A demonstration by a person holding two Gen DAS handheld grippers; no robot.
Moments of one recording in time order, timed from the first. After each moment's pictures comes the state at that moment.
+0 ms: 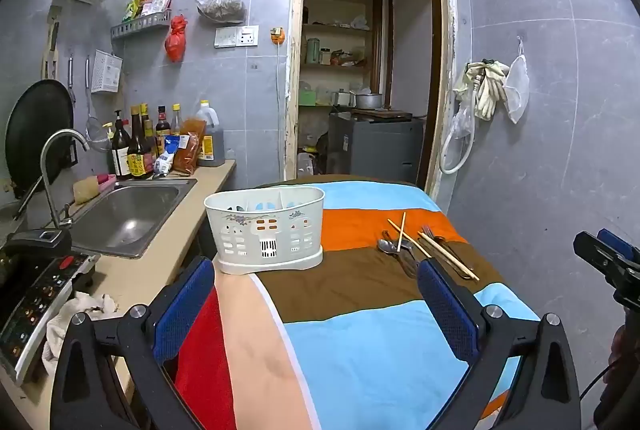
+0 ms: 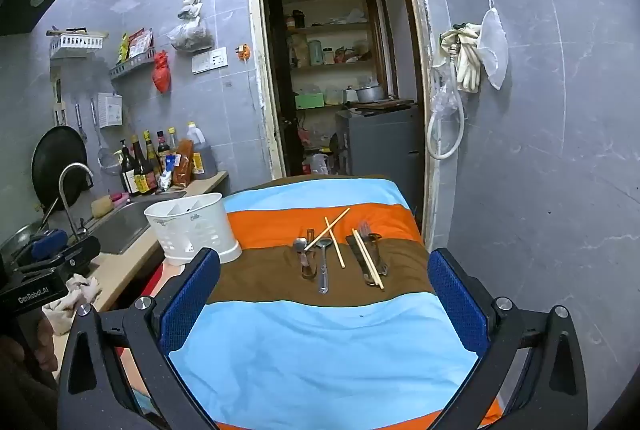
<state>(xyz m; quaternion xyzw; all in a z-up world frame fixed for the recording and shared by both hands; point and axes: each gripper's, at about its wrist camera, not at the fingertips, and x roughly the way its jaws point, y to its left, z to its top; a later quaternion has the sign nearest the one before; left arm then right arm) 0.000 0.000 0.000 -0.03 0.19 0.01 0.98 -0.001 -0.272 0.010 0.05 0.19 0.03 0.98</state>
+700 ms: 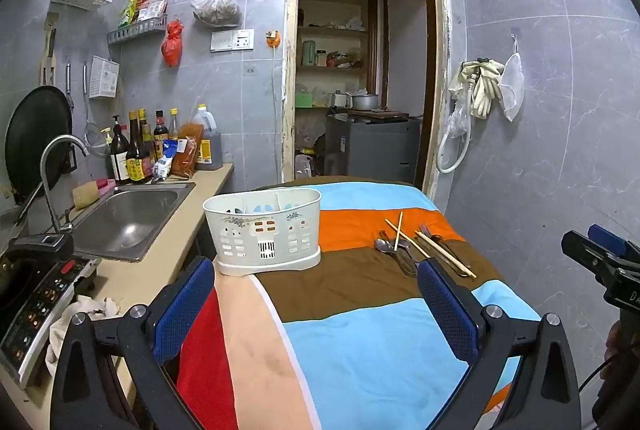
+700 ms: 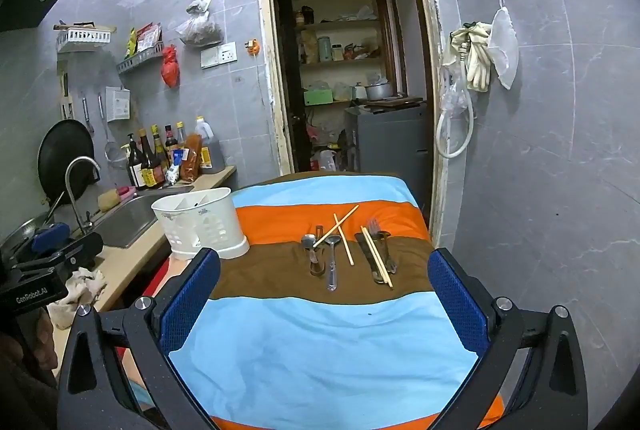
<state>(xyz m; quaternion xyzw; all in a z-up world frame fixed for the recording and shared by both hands) -0.002 -0.003 0.003 -0.02 0.20 0.00 0.98 -0.005 -0.252 0.006 0.05 0.20 0.04 0.98</state>
